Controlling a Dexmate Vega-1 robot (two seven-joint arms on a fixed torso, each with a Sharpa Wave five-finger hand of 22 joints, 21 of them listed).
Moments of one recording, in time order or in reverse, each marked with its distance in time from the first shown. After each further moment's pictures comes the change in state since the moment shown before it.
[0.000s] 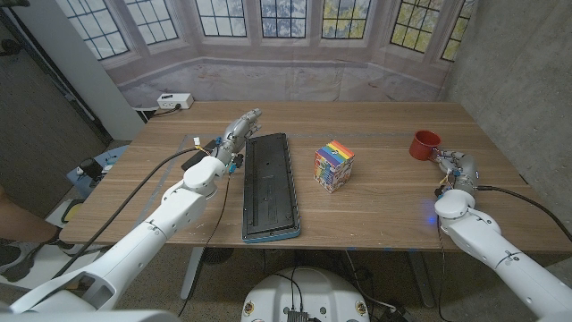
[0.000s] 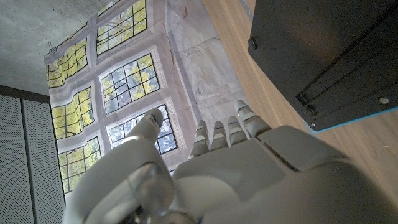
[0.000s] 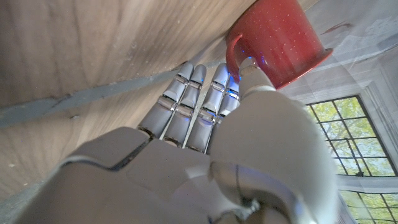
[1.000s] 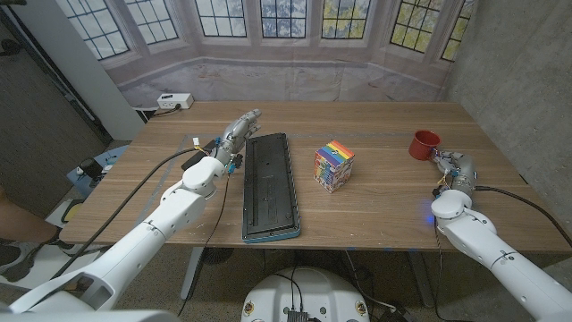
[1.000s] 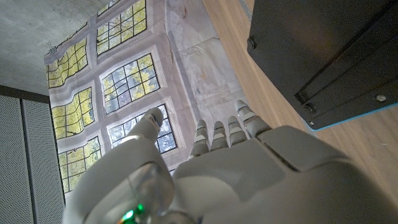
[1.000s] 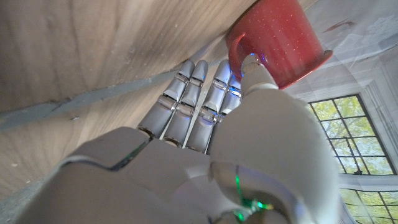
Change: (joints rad) left arm 0.005 0.004 -0.003 -0.003 -0.003 0.000 -0.006; left_hand 0.005 0.005 -0.004 -0.004 0.000 0.005 -0.005 0.000 0.000 0.000 0.000 0.000 0.000 0.000 0.000 0.000 0.000 0.000 0.000 0.000 0.000; right arm 0.008 0.014 -0.010 0.007 -0.015 0.001 -0.024; right_hand 0.033 0.022 -0.003 -0.003 -0.004 0.081 -0.005 0.022 0.003 0.077 -0.016 0.020 0.004 0.065 -0.015 0.023 0.010 0.030 -0.009 0.000 0.000
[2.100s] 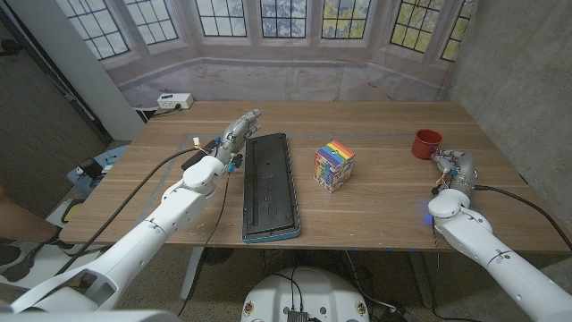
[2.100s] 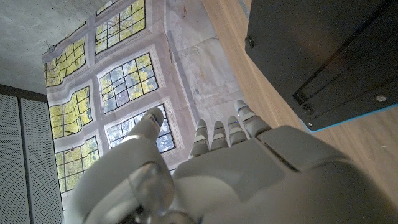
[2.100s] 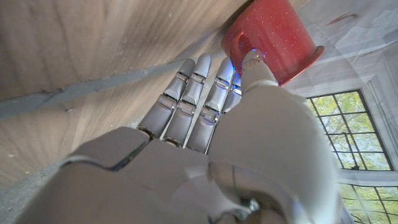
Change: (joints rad) left arm -0.022 -0.012 0.006 0.042 -0.006 -0.012 -0.019; left_hand 0.005 0.005 0.000 0.000 0.000 0.000 0.000 0.000 0.000 0.000 0.000 0.000 0.000 0.000 0.000 0.000 0.000 0.000 0.000 0.000 0.000; right arm 0.011 0.016 -0.004 0.001 -0.031 -0.012 -0.043; right_hand 0.045 0.011 -0.008 -0.003 -0.005 0.074 -0.007 0.017 0.001 0.071 0.007 0.022 0.001 0.067 -0.021 0.011 -0.003 0.018 -0.003 0.008 0.005
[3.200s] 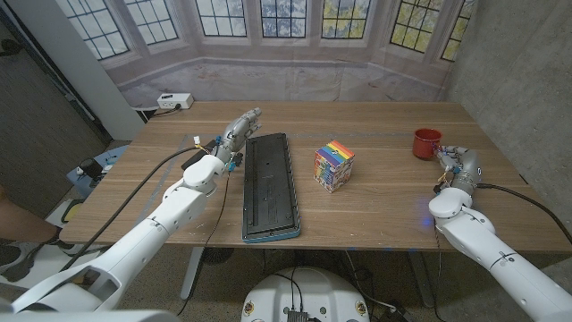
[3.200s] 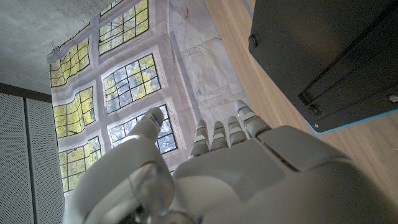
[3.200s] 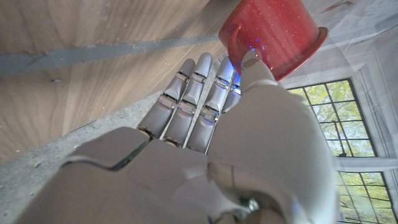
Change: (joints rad) left arm -0.011 -0.007 0.005 0.021 -0.001 -0.022 -0.018; left_hand 0.000 0.000 -0.005 0.005 0.000 0.000 0.000 0.000 0.000 0.000 0.000 0.000 0.000 0.000 0.000 0.000 0.000 0.000 0.000 0.000 0.000; right arm -0.037 -0.007 0.024 -0.072 -0.032 -0.024 -0.038; right_hand 0.011 0.004 -0.003 0.003 -0.003 0.007 0.003 -0.001 0.004 0.005 -0.005 -0.004 -0.001 0.013 -0.005 0.000 -0.005 0.000 0.000 0.000 0.000
